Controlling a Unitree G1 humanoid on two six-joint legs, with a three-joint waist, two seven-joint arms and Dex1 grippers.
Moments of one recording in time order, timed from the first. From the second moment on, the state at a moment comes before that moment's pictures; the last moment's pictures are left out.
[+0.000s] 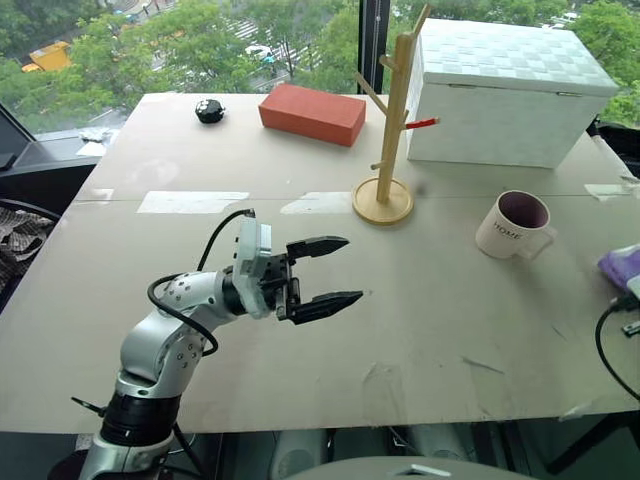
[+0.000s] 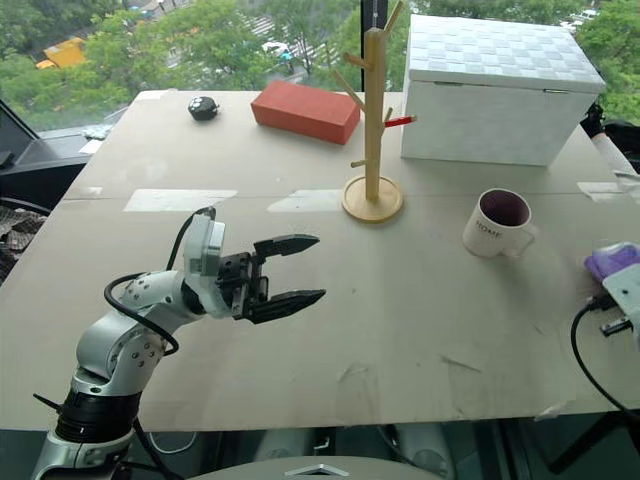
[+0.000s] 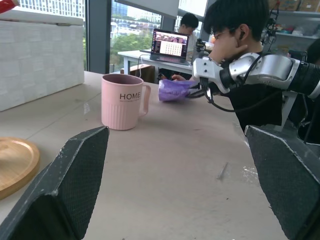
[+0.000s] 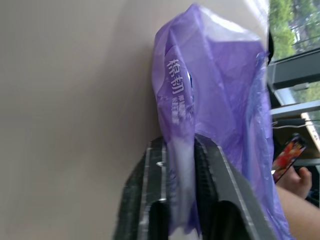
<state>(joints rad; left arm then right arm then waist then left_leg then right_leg) -0.17 0.56 0.03 -0.39 -0.73 0.40 -1.08 0.22 -0.79 -0.44 -0.04 -0.17 0.37 0.53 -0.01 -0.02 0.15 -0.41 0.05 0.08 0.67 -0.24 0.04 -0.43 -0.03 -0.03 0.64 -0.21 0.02</state>
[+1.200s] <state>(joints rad) -0.20 0.60 0.04 -0.43 -0.73 0.43 -1.04 -0.09 -0.39 -0.32 -0.33 0.15 0.73 0.21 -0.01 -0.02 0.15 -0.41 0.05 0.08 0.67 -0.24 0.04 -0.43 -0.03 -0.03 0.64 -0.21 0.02</state>
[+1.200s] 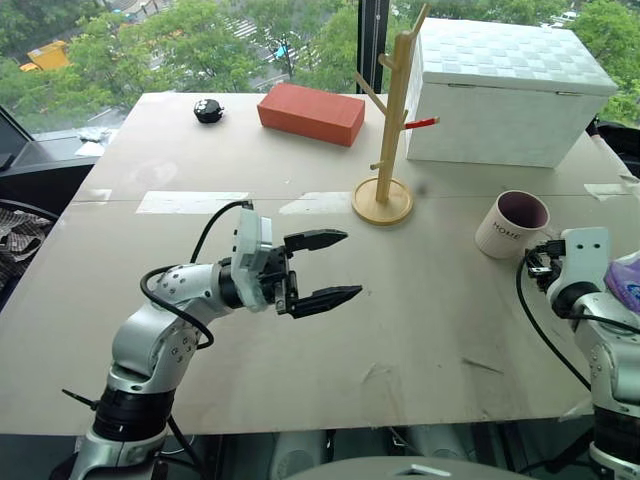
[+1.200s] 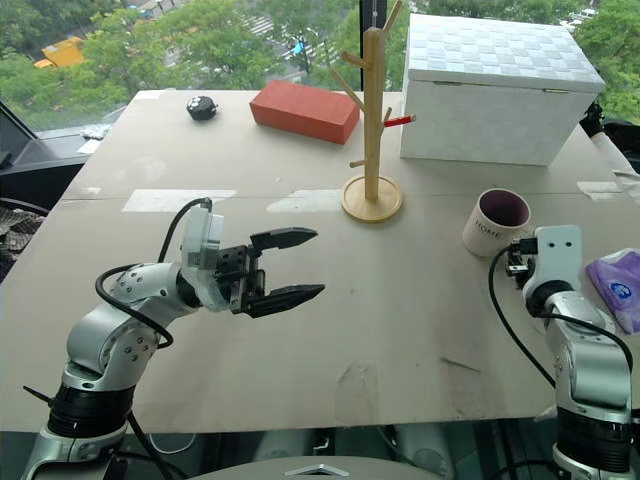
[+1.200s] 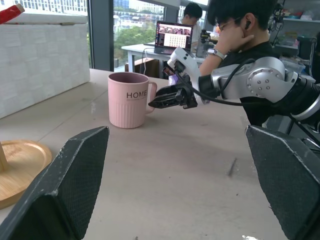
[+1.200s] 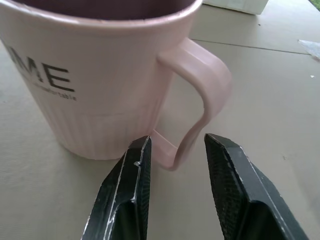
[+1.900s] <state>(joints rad) -0.10 0.56 0.11 -0.47 -0.77 0.42 -0.93 -0.23 -0.50 -0.28 -0.06 0.16 0.54 0.32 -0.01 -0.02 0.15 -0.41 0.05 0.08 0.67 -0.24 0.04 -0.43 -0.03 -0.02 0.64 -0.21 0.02</state>
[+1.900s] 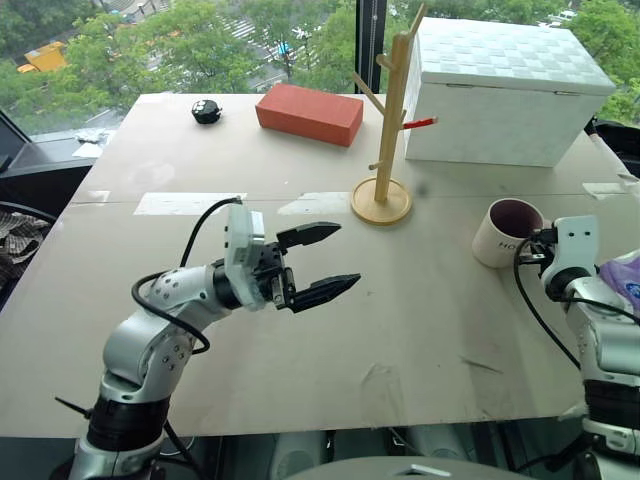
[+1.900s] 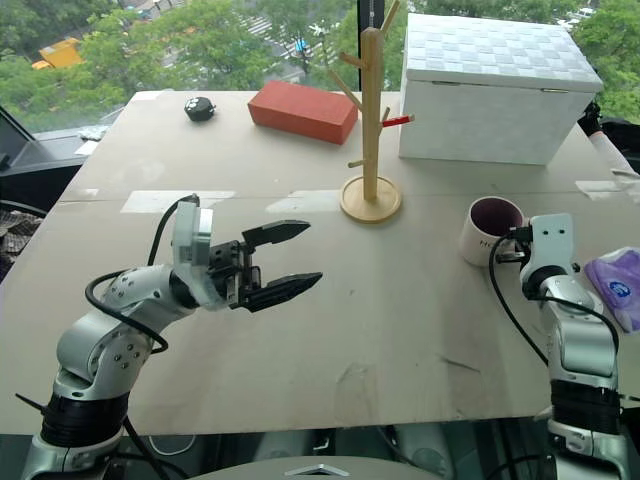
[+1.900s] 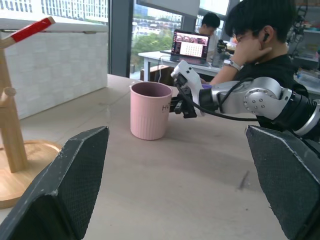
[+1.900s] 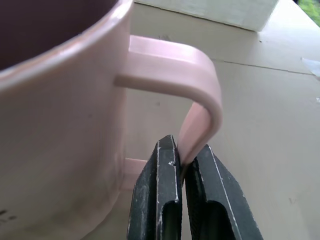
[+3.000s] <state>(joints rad) 0.20 0.47 0.35 -0.50 -0.89 0.23 -0.93 -1.41 -0.45 0.20 1.18 -0.05 0.12 1.09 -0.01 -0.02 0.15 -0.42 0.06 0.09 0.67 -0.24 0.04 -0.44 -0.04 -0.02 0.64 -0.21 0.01</state>
